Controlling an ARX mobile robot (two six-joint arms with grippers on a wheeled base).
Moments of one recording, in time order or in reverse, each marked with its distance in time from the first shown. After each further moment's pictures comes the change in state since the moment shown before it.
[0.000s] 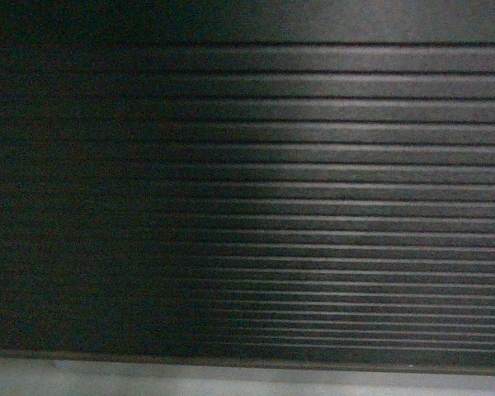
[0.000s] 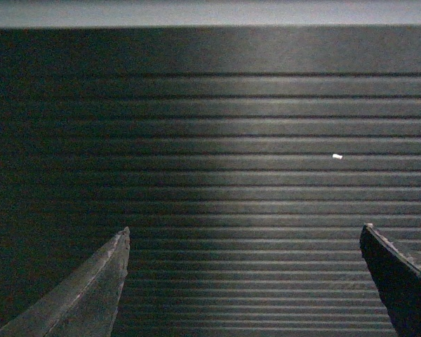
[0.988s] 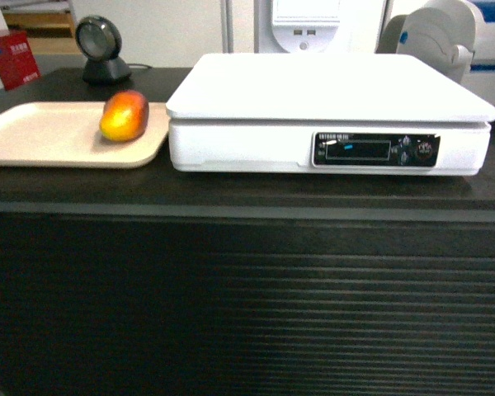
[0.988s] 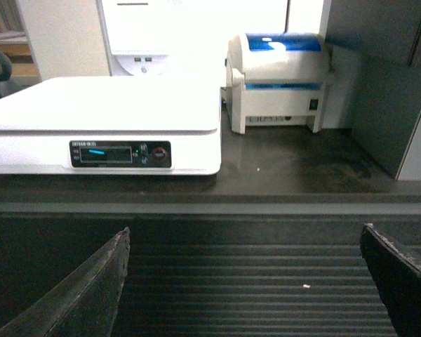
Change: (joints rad) left arm 0.000 0.000 0.000 0.001 0.000 0.000; right arm 0.000 0.000 0.000 0.000 0.000 0.001
